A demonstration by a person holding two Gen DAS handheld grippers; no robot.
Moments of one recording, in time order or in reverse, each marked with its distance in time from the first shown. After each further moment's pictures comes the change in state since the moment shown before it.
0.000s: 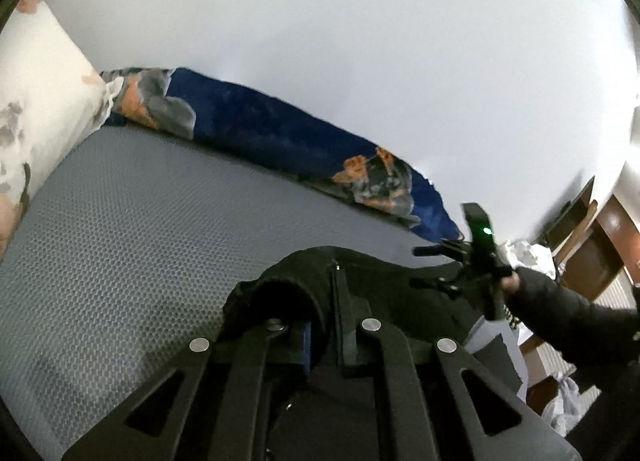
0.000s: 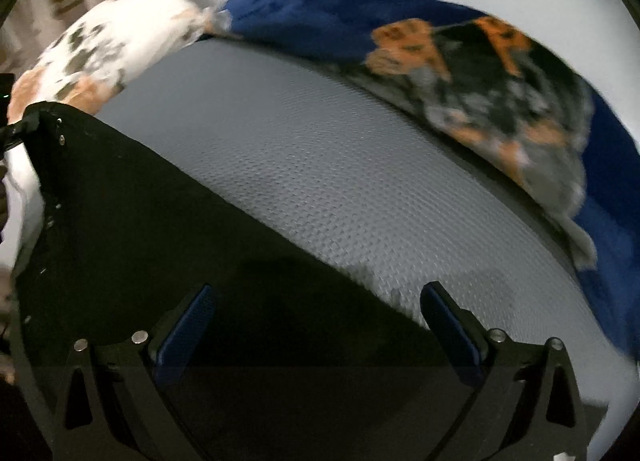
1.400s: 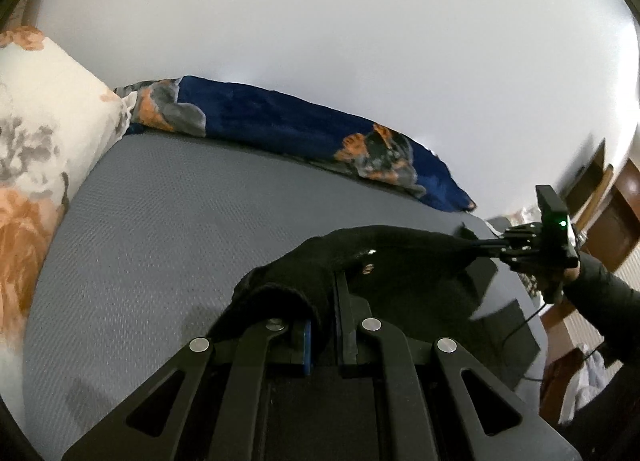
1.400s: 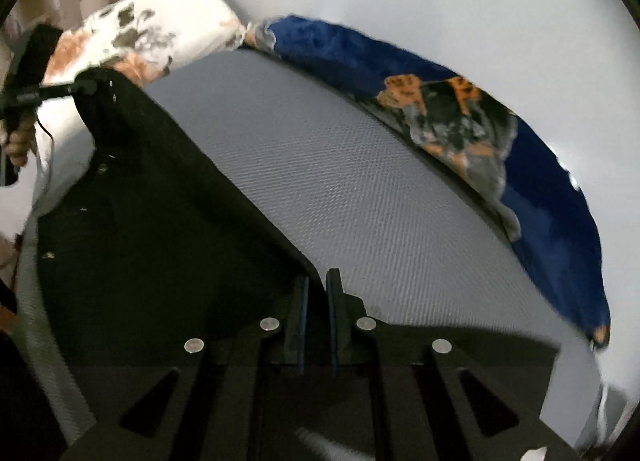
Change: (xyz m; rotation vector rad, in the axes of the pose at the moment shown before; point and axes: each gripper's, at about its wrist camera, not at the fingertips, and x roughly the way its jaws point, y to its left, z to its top) left arm -0.050 -0.036 -0.028 0.095 0.064 0.088; right arm -0.136 0.090 -0.083 -0.007 -0.102 -0.167
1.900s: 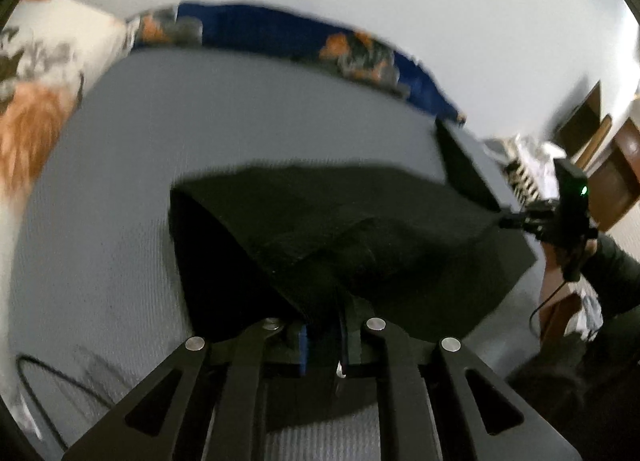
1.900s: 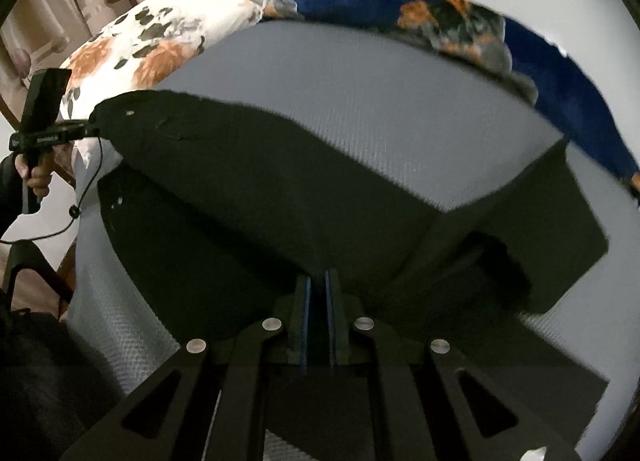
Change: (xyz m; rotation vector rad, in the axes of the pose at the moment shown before) left arm -0.030 -0.017 -0.115 0.044 0.259 0.024; right arm -0.014 0.076 -0.126 0.206 0.086 0.120
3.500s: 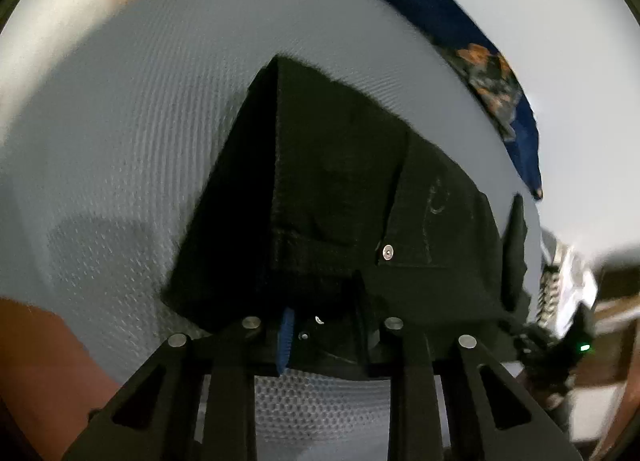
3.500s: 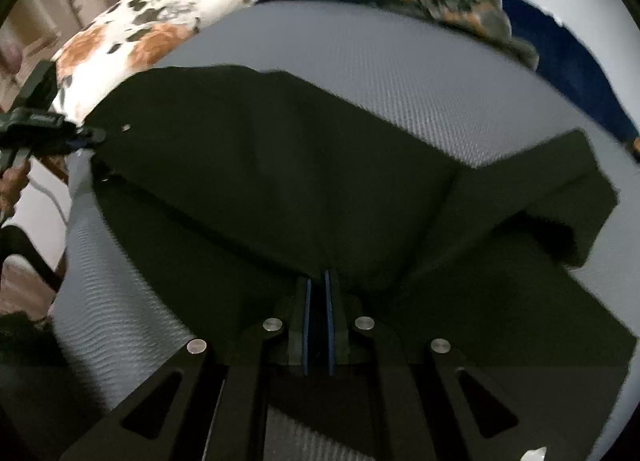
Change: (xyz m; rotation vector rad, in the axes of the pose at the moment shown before) left arm 0.018 -0.009 -0.031 -0.565 0.068 0.150; right arm 0.001 0.031 -0.036 -0.027 -0.002 -0.031
